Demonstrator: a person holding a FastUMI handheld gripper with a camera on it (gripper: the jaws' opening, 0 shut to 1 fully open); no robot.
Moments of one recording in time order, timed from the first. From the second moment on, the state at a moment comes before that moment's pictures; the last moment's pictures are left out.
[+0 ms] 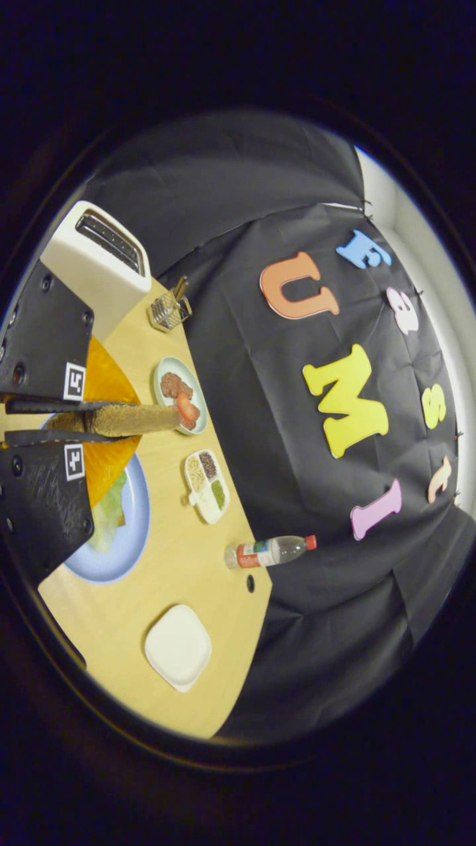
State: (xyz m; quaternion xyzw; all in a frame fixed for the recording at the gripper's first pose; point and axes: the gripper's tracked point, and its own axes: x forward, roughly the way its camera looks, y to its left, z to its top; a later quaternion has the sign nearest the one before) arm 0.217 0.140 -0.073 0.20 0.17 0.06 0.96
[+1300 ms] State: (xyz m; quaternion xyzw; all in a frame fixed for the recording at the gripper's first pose) arm 0.209 0.045 -0.109 0.17 0.18 -0.02 0.97
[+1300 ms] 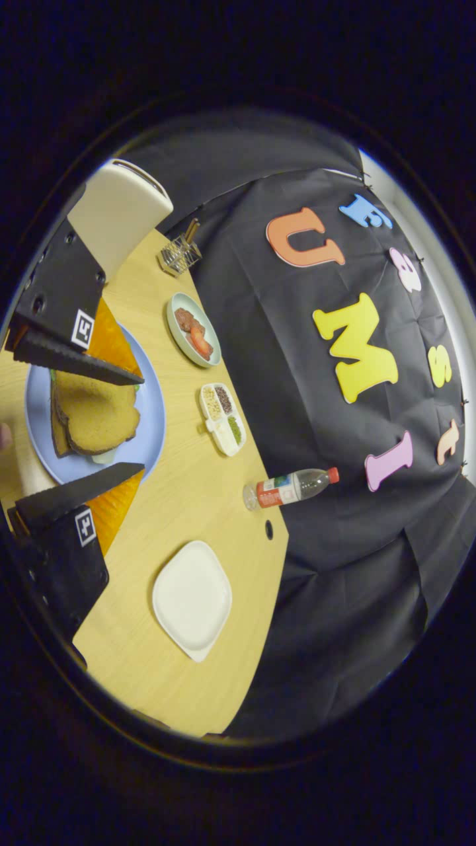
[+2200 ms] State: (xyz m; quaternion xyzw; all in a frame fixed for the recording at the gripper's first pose) arm 0.041 0.058 0.013 0.04 0.01 0.01 1.00
